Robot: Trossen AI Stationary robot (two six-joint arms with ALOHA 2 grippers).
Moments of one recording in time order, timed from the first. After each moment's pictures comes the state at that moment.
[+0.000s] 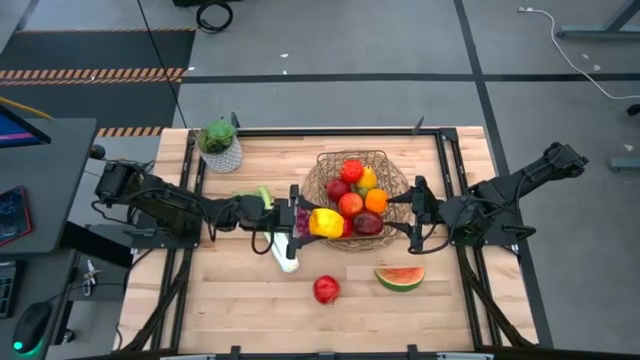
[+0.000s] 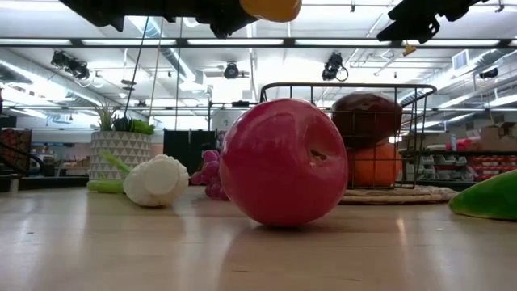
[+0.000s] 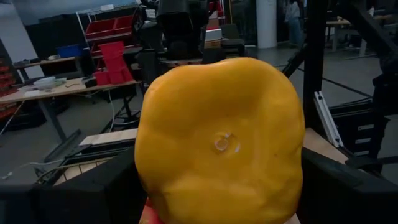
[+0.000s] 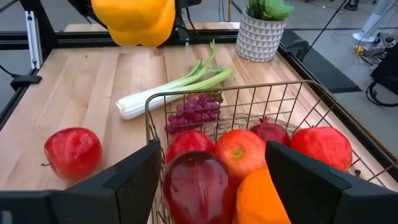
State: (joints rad) left arm -0.17 1.46 0.74 0.75 -0.15 0.15; right arm 0.44 0.82 0.69 -0.38 0.58 0.24
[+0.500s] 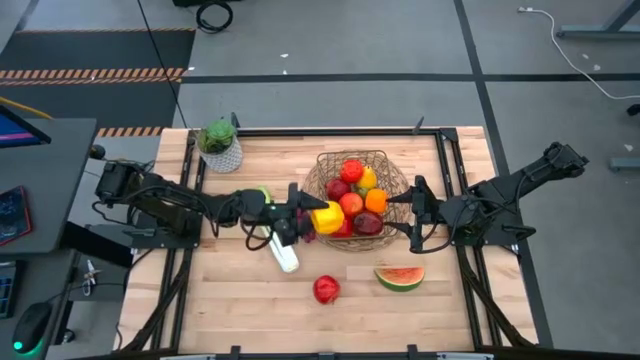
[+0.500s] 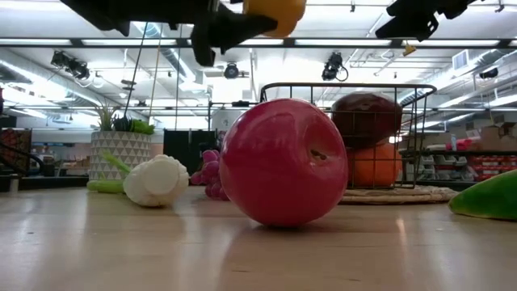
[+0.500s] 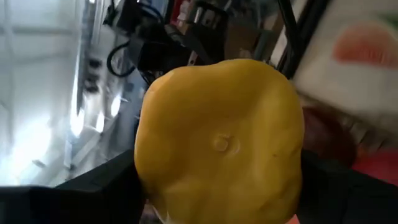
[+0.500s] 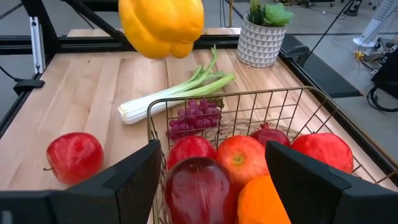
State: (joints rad) left arm -0.12 1.46 0.74 0.76 -0.16 1.25; right arm 0.44 0.82 0.69 -0.35 0.58 0.22
